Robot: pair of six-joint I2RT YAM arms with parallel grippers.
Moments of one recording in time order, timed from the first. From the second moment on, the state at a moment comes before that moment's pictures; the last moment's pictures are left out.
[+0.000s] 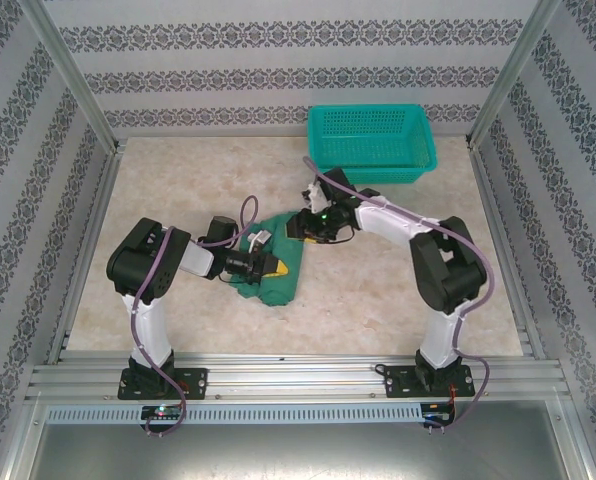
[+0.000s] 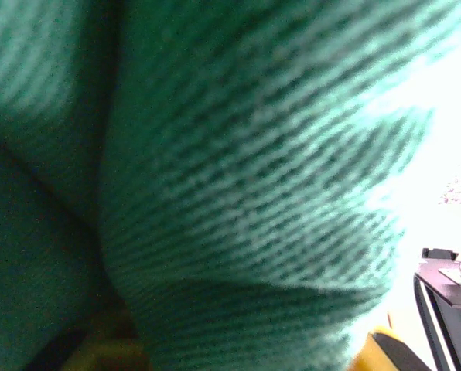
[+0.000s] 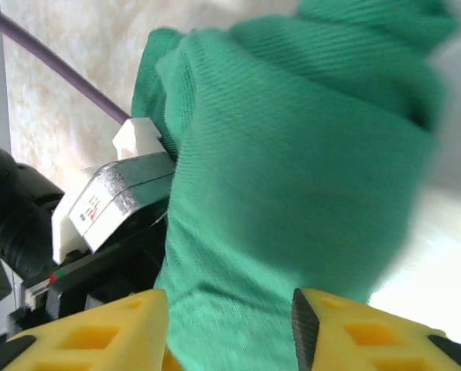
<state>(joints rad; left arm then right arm) -0.30 1.98 0.73 0.44 1.28 -0.78 0.48 1.87 1.31 -0.49 -0.59 0.52</state>
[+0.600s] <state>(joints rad) -0.30 1.97 0.73 0.40 1.28 -0.75 0.48 1.96 1.25 -0.41 -0.62 0.44</state>
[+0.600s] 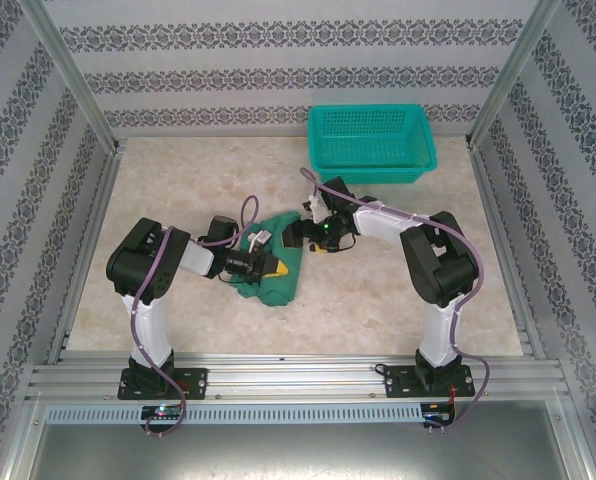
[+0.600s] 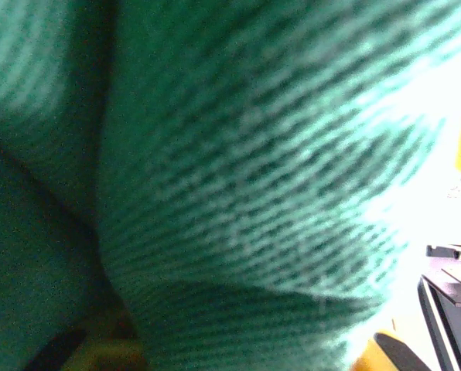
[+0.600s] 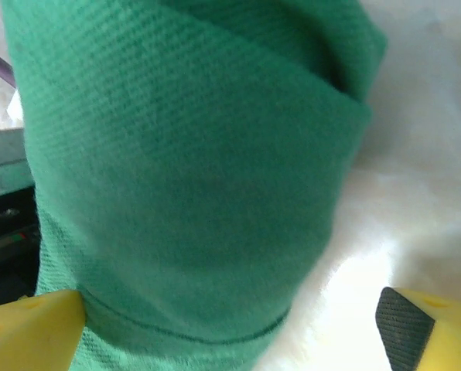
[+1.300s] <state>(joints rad) -0.30 1.89 0.84 -0.01 1.13 -0.55 0.43 2.12 1.15 0.16 -0.87 0.73</state>
